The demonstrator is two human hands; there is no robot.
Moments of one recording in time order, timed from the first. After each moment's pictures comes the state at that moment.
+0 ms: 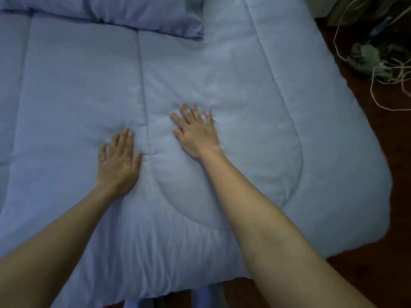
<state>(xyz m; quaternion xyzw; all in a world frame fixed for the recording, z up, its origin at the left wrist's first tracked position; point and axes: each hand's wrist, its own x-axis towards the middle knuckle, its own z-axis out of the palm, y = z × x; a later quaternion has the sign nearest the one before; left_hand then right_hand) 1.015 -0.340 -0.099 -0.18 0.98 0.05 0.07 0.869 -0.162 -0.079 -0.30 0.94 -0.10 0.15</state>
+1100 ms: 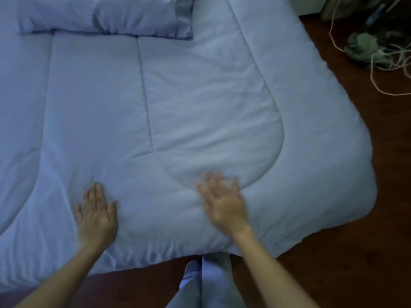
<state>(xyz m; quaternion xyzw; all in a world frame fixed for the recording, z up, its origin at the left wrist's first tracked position) 1.212 -0.316 -0.096 -0.33 0.94 0.07 0.08 1.090 0.000 -0.119 -0.35 0.93 -0.11 -0.01</state>
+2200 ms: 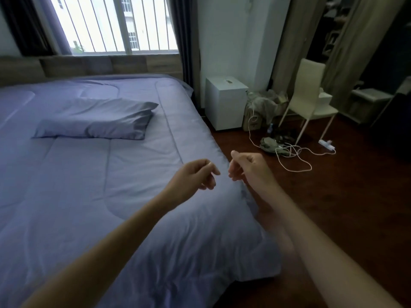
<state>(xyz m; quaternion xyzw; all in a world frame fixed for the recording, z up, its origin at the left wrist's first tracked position) 1.153 0.131 0.255 0.06 0.81 0.59 0.03 1.106 0.307 0.256 -0.14 0.79 -0.59 0.02</state>
